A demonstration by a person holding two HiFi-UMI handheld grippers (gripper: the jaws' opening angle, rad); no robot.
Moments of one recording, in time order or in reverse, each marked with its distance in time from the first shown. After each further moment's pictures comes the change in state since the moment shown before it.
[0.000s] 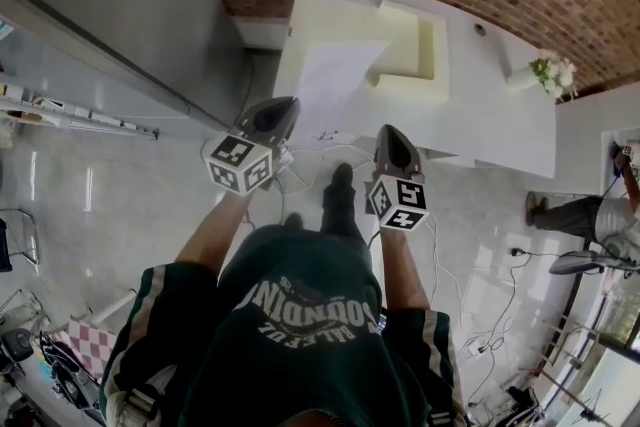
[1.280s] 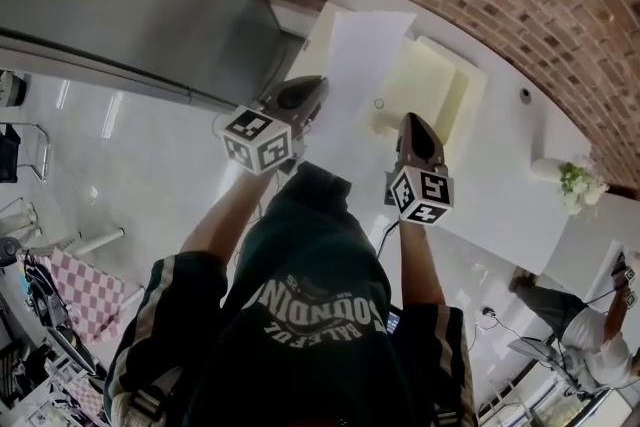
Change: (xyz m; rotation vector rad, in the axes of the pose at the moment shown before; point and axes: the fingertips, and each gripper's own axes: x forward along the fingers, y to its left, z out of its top) left arm 0.173 0.069 0.048 -0.167 -0.040 0.182; right arm 0.188 -0.105 0.059 -0.028 0.091 0.262
